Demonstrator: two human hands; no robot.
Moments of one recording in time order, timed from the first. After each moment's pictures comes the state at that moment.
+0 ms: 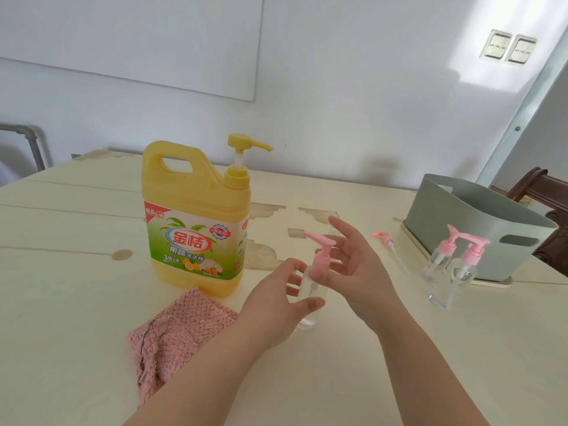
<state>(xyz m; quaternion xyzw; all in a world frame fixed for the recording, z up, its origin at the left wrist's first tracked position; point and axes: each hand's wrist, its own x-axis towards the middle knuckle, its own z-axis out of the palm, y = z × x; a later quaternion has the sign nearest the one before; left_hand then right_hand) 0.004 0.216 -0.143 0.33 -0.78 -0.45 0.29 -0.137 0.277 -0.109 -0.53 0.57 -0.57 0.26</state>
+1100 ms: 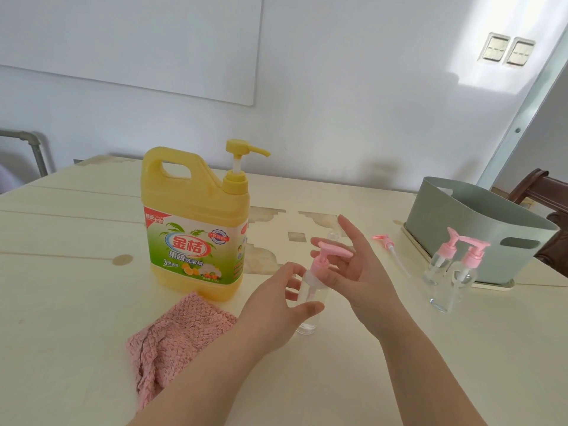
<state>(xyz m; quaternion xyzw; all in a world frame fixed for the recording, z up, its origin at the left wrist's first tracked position) 0.003 0.216 -0.143 0.33 -0.78 -0.45 0.29 -0.136 0.280 -0.108 -0.50 0.54 -0.61 0.30</state>
